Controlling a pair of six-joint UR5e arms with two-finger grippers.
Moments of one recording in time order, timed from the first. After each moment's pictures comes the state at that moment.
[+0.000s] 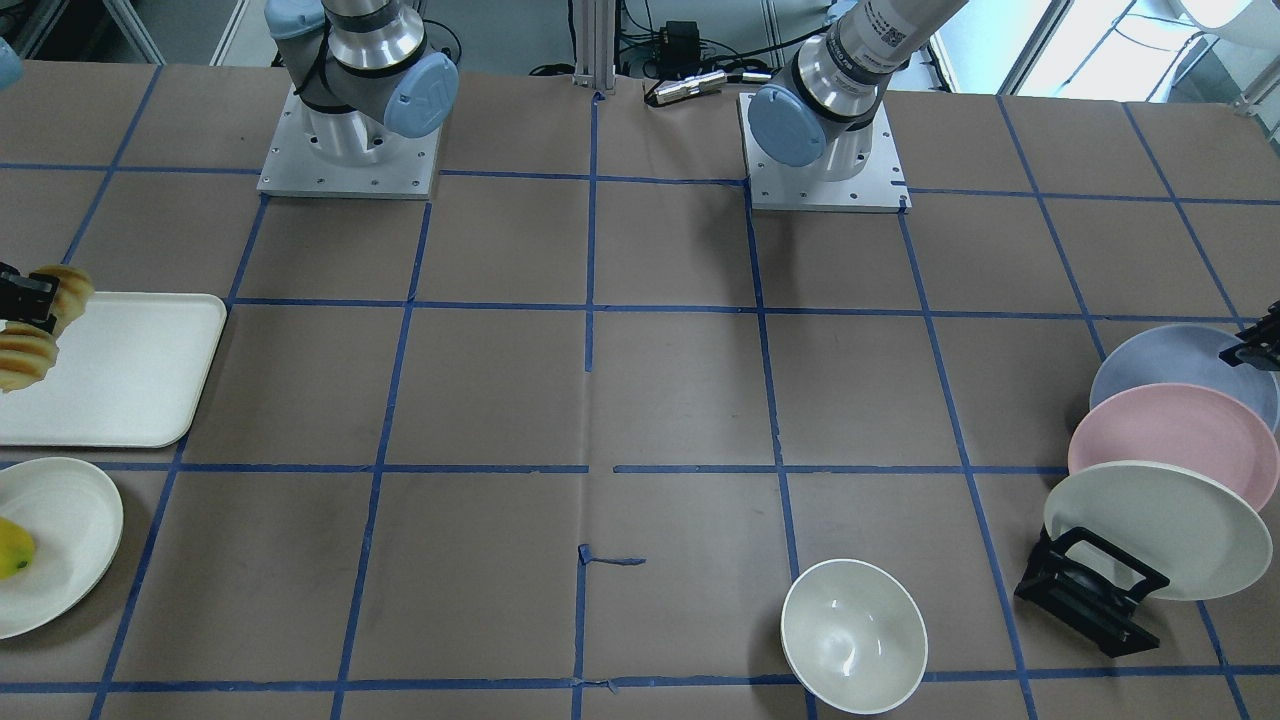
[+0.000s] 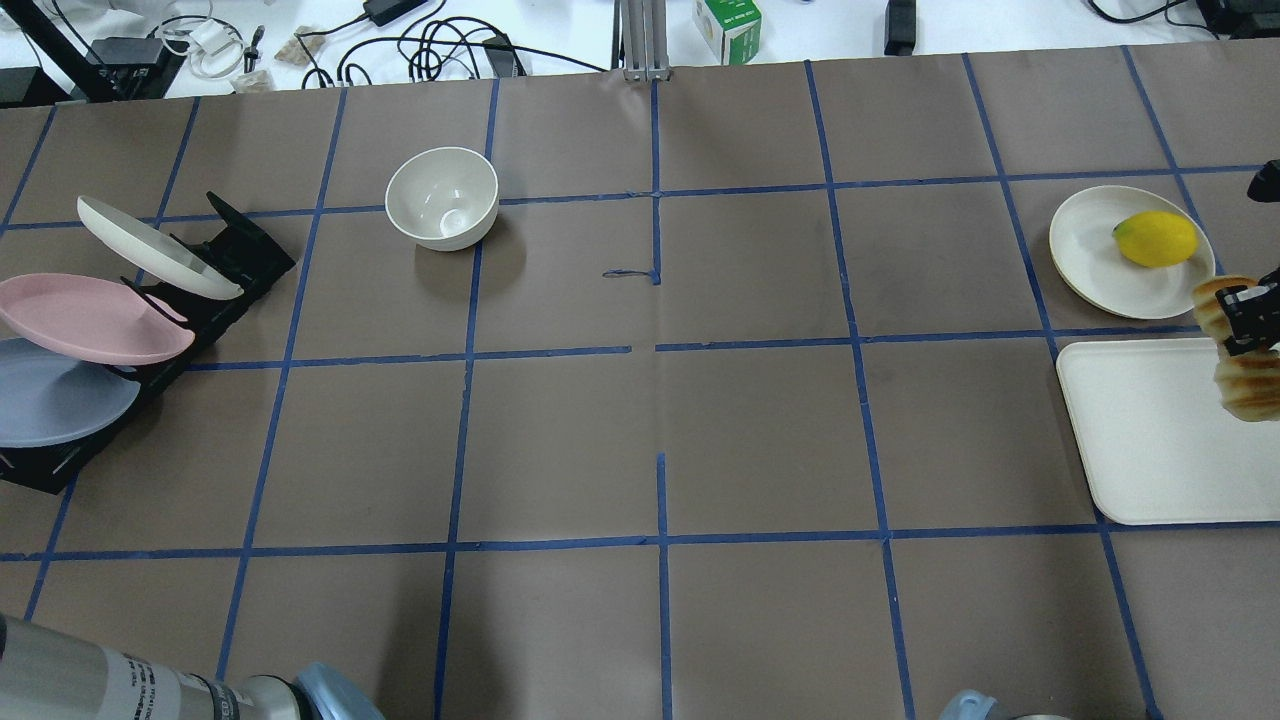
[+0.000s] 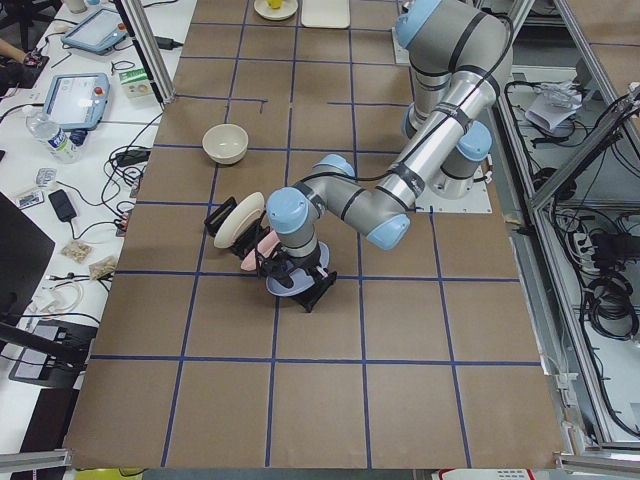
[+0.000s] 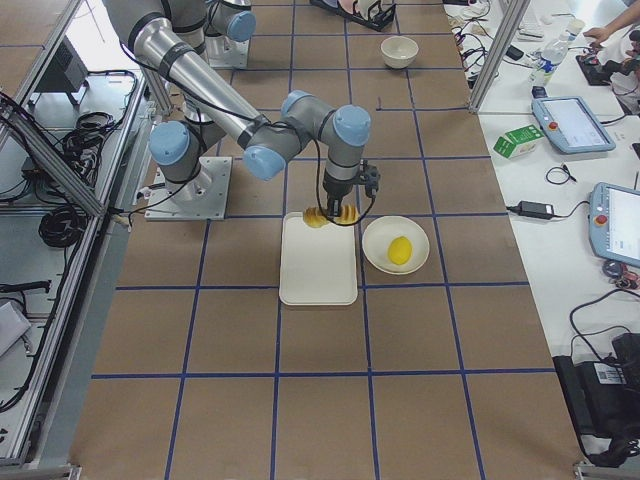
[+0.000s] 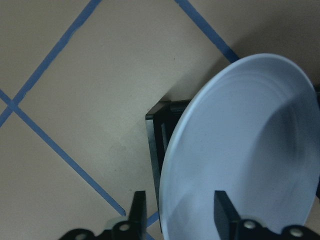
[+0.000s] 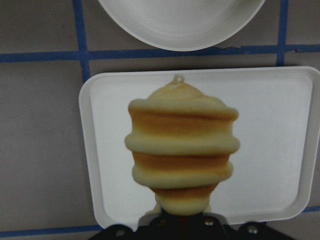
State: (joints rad) left arm -0.69 -1.96 -1.57 -1.26 1.71 0.06; right arm 0.98 -1.47 1.85 -1.88 -1.68 -0.56
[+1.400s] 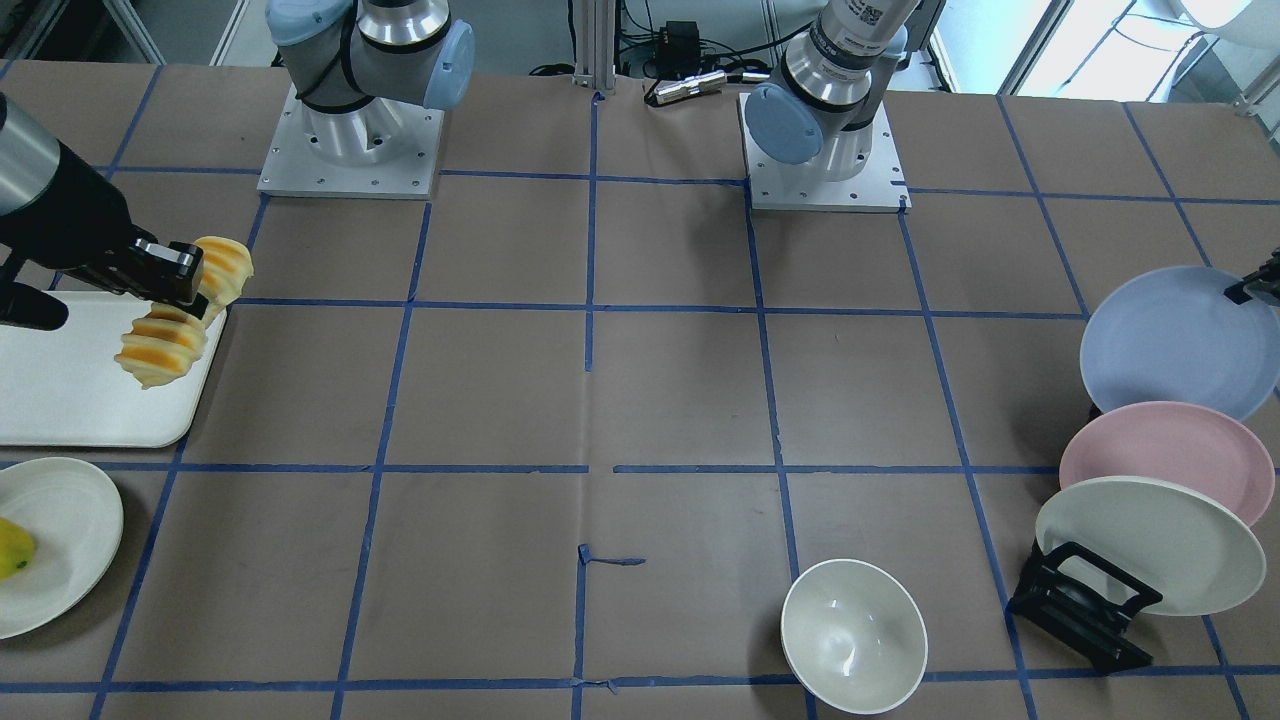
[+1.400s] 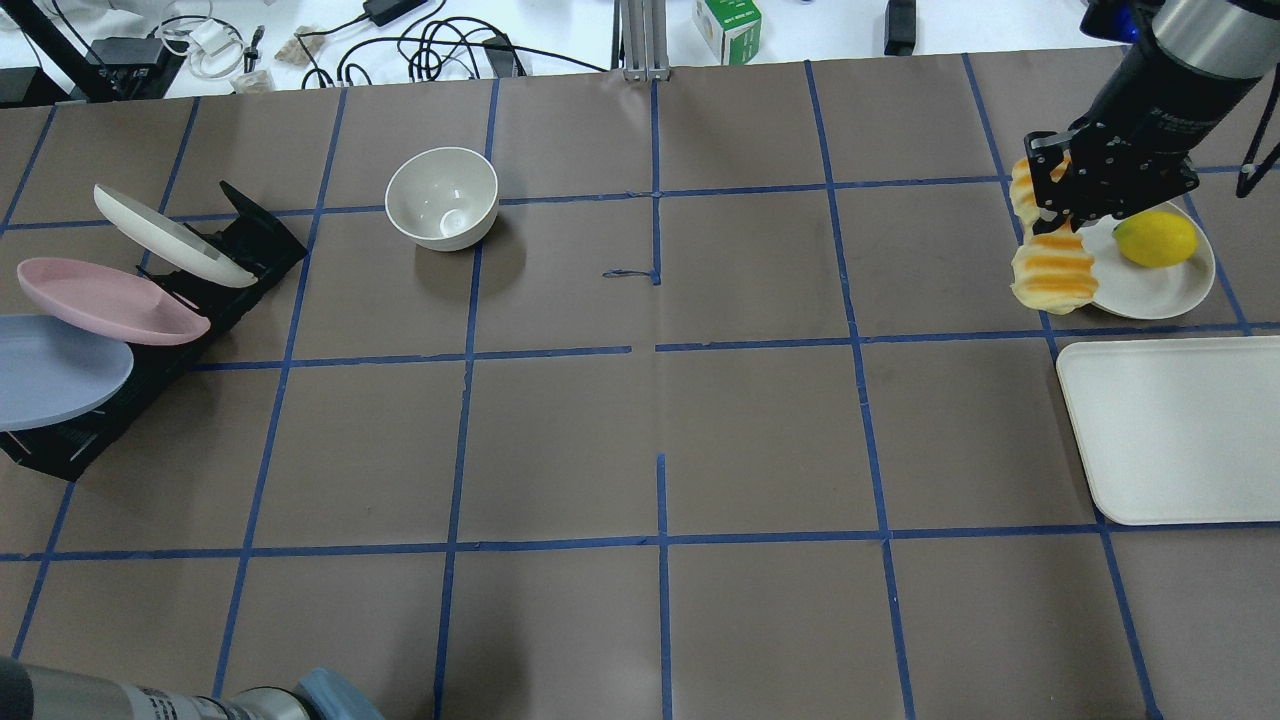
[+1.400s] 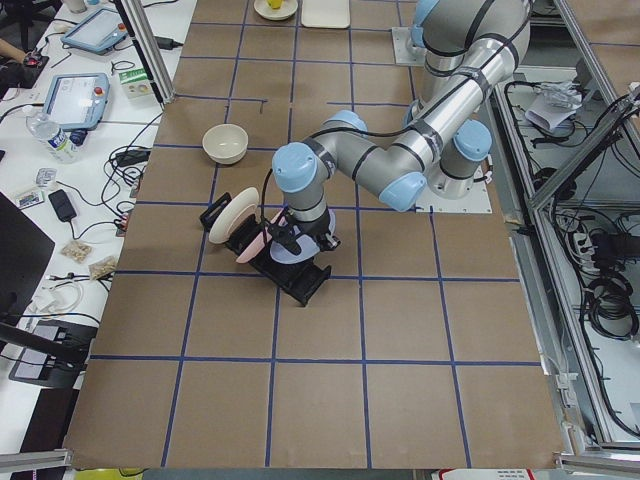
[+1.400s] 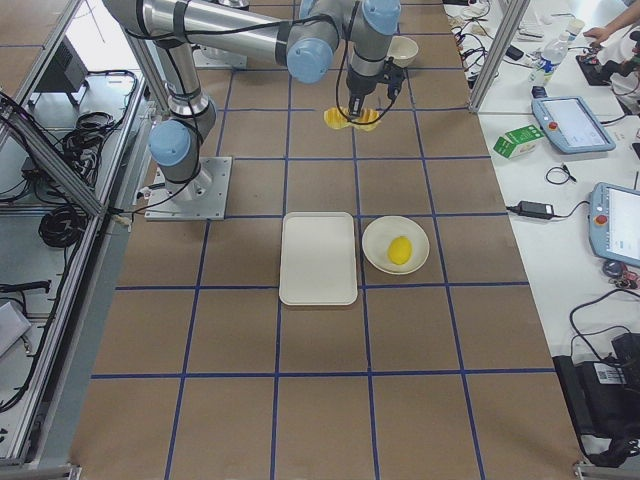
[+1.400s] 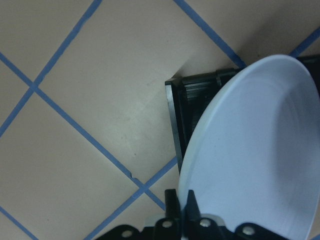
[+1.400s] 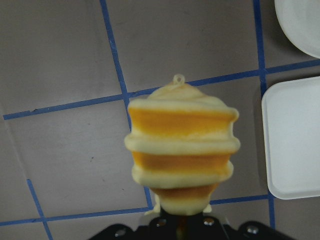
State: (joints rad) left arm -0.73 -1.79 -1.55 -1.53 1.71 0.02; right arm 1.34 -1.49 1.56 -1.51 -1.48 -0.06
